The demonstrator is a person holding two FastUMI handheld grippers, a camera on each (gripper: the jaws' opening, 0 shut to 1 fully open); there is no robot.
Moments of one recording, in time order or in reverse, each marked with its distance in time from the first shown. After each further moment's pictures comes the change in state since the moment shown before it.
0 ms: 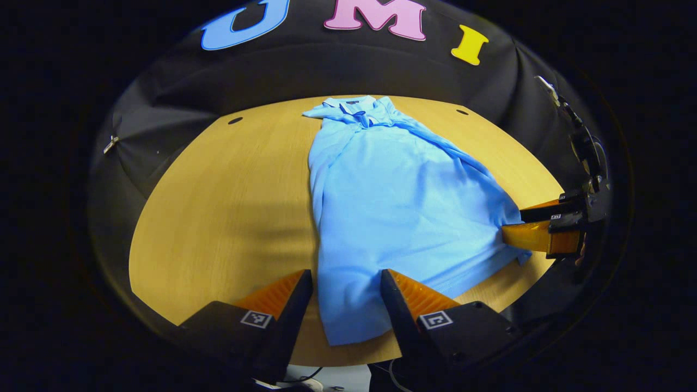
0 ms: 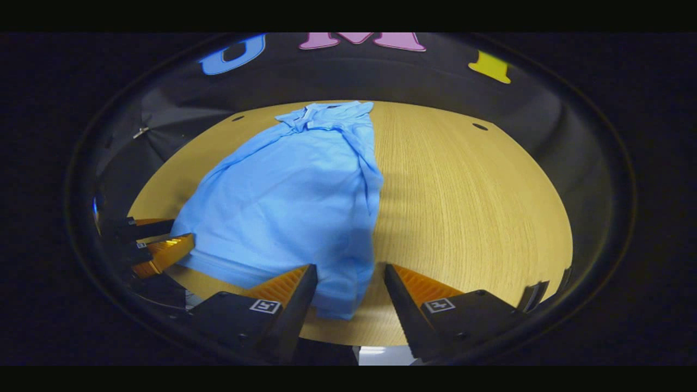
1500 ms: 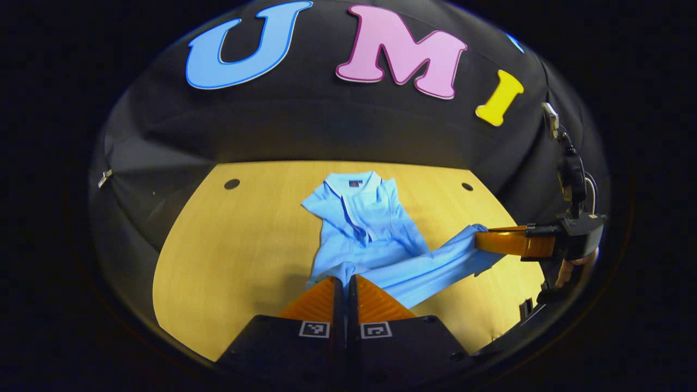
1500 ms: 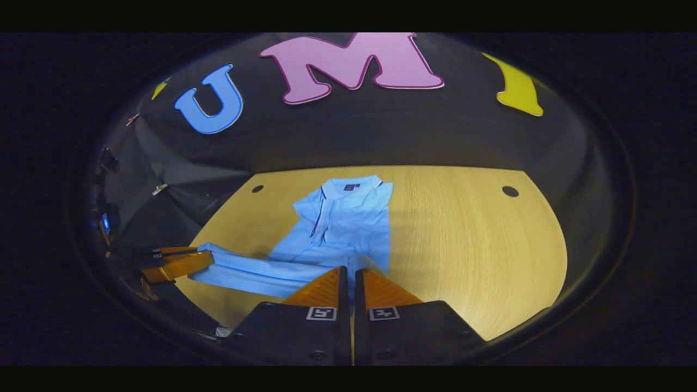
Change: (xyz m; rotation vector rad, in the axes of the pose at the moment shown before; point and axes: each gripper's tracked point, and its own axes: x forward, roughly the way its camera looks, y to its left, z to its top) left arm -0.021 0.017 0.270 -0.108 -0.195 -0.029; right arm -0.015 -0.014 0.284 0.081 -0.251 0.191
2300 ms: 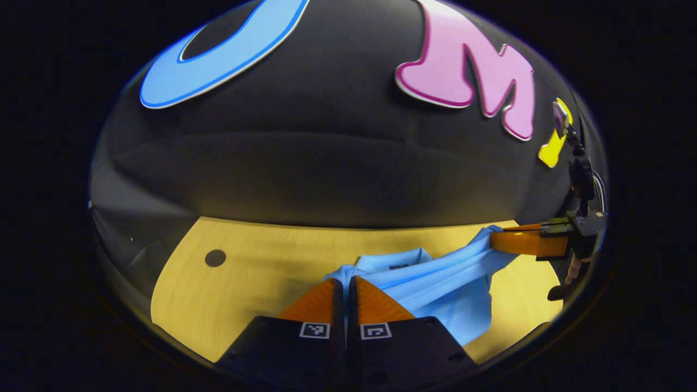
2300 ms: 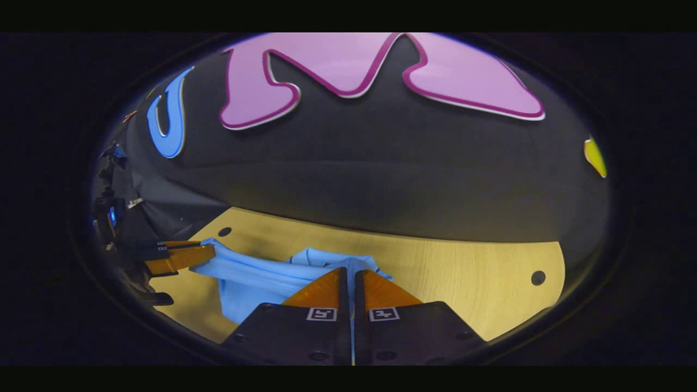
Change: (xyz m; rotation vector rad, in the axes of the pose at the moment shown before) left arm 0.225 0.081 0.151 -0.019 -0.159 0.039; right arm 0.210 -0.033 0.166 -0.136 -0.146 0.004
